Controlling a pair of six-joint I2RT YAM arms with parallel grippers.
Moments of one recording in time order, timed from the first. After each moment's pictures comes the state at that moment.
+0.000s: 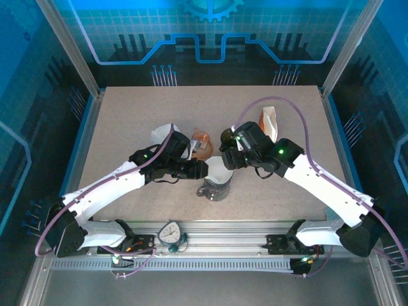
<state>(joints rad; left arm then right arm) -0.71 1.28 1.02 -0.61 0.30 -0.69 0.76 1.25 1.25 -0.92 0.17 0.33</state>
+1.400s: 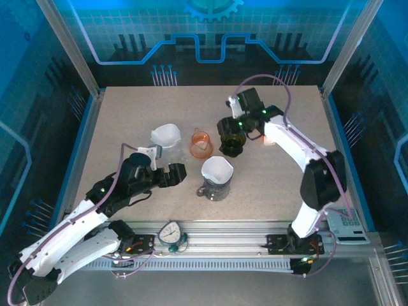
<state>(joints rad) -0.65 0.73 0.73 -0.60 0.02 -0.77 0.43 1.78 1.55 -0.68 -0.23 0.16</state>
